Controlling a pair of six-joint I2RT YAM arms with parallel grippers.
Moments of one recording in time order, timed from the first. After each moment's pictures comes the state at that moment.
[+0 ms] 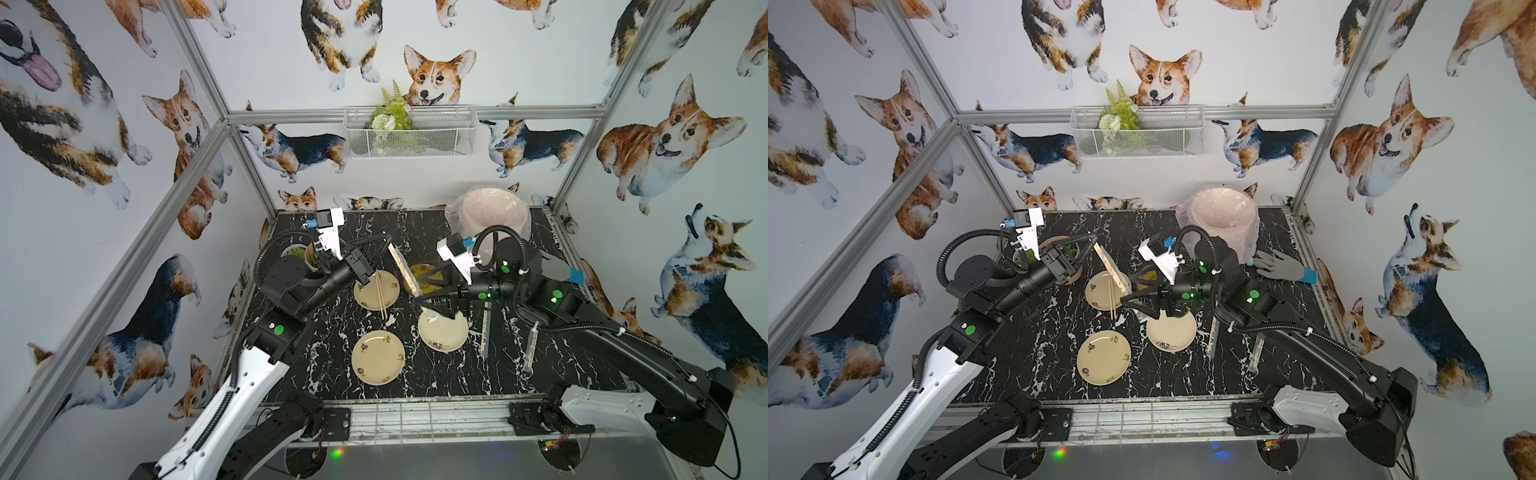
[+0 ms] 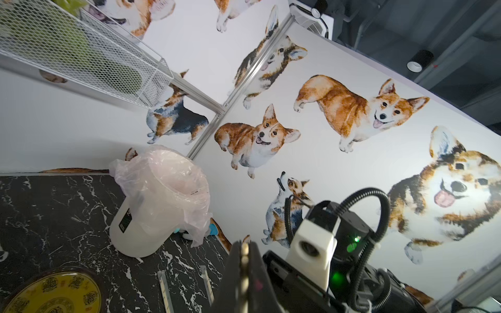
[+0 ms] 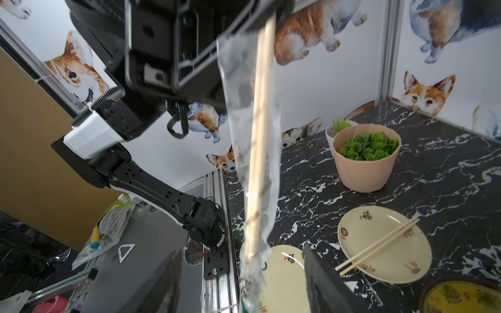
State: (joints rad) left arm -0.53 0.86 0.99 0.08 0.44 -0.79; right arm 0.84 1.15 1.18 -0.23 -0.68 0.21
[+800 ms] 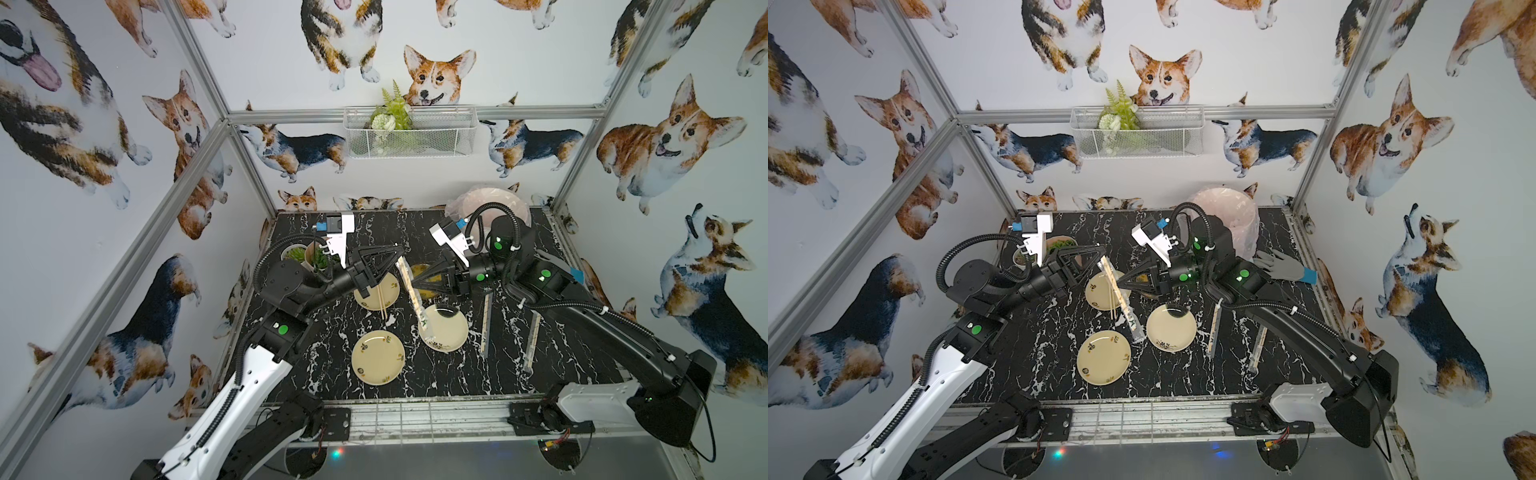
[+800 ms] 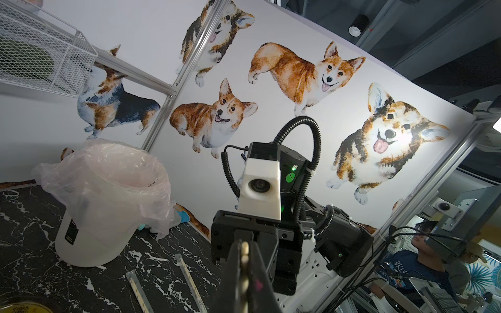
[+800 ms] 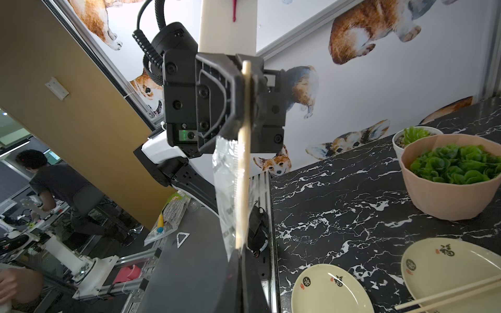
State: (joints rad) left arm -0.53 0.86 0.95 0.20 0.64 -0.77; right arm 0.78 1.27 1.26 -0.15 -1.00 0.35
